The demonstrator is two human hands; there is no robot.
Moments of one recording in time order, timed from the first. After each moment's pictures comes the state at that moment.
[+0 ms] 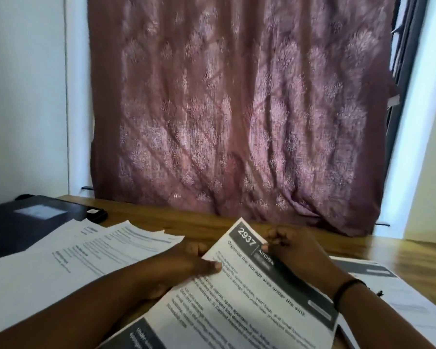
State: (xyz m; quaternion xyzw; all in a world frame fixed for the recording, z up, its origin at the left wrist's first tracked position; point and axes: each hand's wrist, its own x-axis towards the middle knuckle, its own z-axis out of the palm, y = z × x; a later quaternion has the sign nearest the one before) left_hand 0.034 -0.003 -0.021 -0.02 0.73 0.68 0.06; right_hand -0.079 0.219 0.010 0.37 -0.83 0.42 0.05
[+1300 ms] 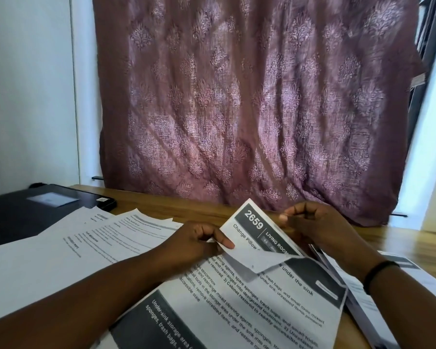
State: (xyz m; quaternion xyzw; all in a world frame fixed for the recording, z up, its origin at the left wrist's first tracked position) left_hand 0.037 0.007 -0.025 0.00 0.76 0.64 -0.15; right_hand -0.084 0.226 0.020 0.30 -0.73 0.61 -0.05
